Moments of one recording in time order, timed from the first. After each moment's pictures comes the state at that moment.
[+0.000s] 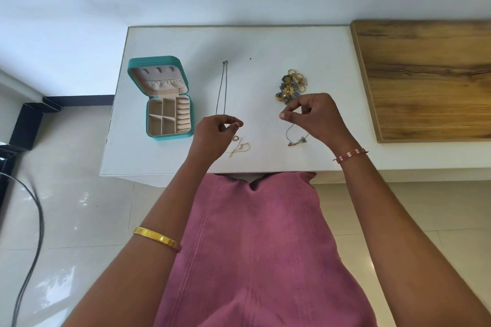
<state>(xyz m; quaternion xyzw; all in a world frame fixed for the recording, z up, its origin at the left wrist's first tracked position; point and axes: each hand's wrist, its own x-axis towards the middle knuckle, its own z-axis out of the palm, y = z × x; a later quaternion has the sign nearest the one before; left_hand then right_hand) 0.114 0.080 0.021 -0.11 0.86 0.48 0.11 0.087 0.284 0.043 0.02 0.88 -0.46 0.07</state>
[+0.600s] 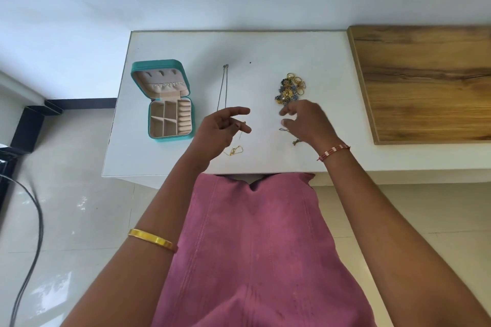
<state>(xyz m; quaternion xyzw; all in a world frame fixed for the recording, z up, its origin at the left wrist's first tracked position) 0.119 0.077 0.039 -0.06 0.75 0.64 0.17 0.081 0.274 0.032 0.01 0.95 -0.28 0.14</state>
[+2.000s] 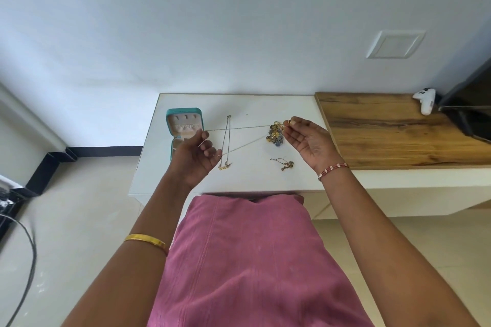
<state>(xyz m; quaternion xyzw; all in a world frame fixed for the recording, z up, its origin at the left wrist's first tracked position) 0.173 0.028 0.096 -0.14 0.33 0.92 0.14 0.147 0.274 0.118 0.16 0.45 -0.88 0.05</state>
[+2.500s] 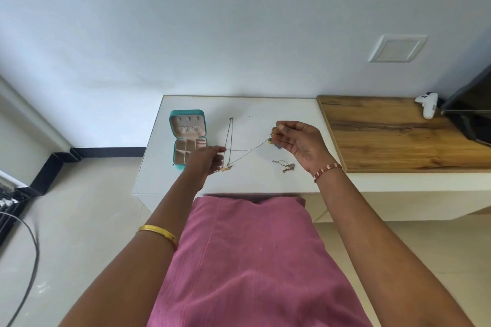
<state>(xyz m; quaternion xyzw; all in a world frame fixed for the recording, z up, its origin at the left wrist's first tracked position) 0.170 0.045 0.087 -0.22 0.64 0.73 0.11 0.153 0.257 0.126 0.11 0.56 -0.81 0.07</state>
